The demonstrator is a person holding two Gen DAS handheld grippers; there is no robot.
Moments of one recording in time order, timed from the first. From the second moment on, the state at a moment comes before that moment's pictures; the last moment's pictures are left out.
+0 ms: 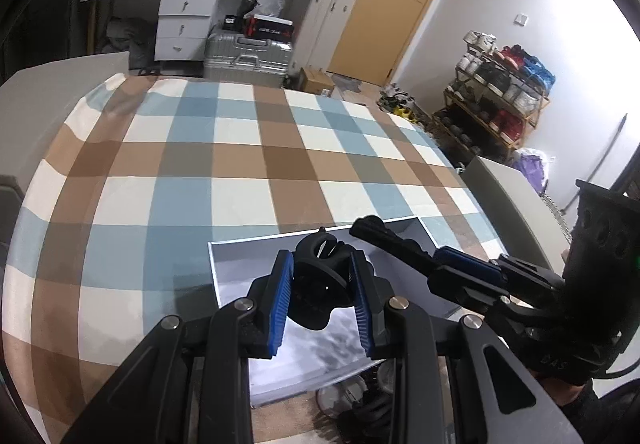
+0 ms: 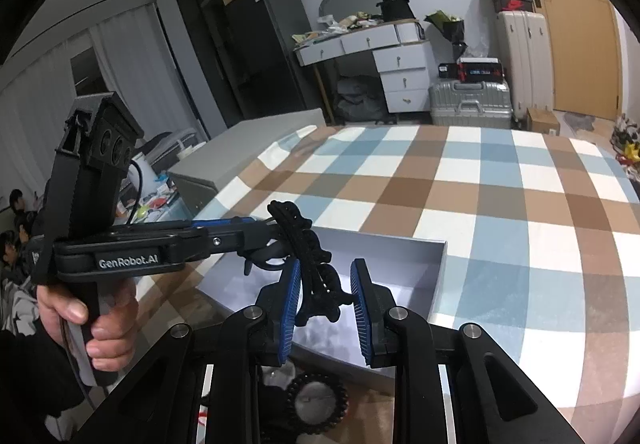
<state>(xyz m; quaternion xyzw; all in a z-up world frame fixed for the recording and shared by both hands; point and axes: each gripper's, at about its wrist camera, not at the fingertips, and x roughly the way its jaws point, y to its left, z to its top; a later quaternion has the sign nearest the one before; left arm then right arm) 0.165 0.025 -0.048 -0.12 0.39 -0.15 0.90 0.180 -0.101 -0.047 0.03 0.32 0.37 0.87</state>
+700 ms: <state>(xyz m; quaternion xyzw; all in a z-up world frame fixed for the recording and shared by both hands) 0.166 0.032 -0.037 -0.12 0.37 -0.15 0.91 0.189 -0.109 -0.039 0.06 0.30 0.36 0.88</state>
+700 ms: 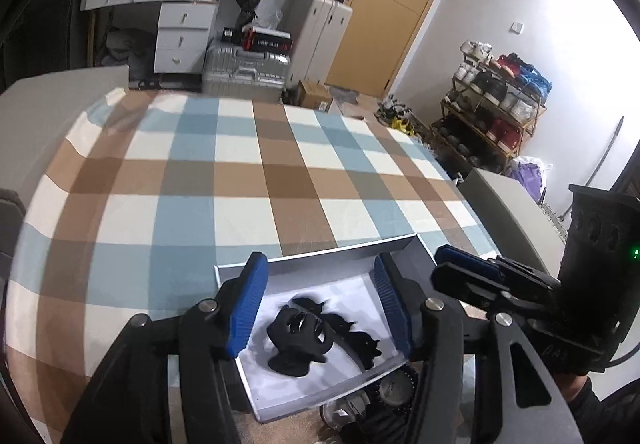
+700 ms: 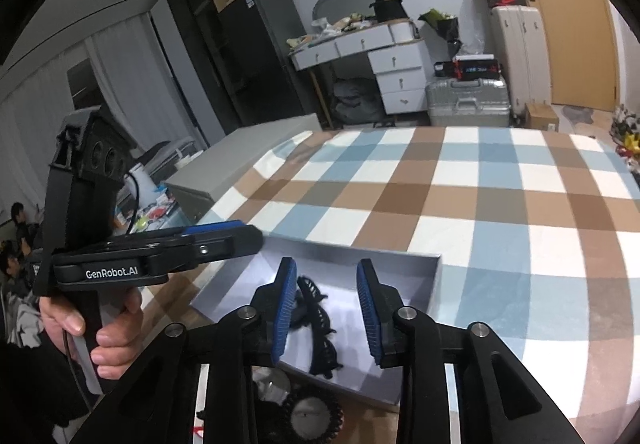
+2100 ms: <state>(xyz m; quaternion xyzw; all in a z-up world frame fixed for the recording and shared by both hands) 0.064 0.038 -0.032 -0.06 0.30 -0.04 0.95 0.038 -0.130 -0.019 0.07 0.18 0.28 0.94</state>
